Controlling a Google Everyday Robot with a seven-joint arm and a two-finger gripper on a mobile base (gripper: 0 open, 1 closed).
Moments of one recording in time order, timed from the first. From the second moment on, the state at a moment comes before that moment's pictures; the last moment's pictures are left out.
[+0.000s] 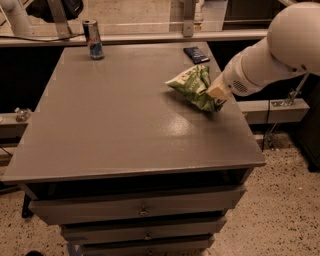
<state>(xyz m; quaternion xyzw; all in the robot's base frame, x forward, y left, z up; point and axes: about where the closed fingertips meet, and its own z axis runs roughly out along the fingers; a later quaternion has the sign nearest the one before) 0.598 -0.153 0.888 -0.48 0.81 0.00 0.35</state>
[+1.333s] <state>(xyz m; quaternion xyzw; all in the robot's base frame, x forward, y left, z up) 0.719 -0.270 0.868 -0.42 0.85 -0.07 0.32</state>
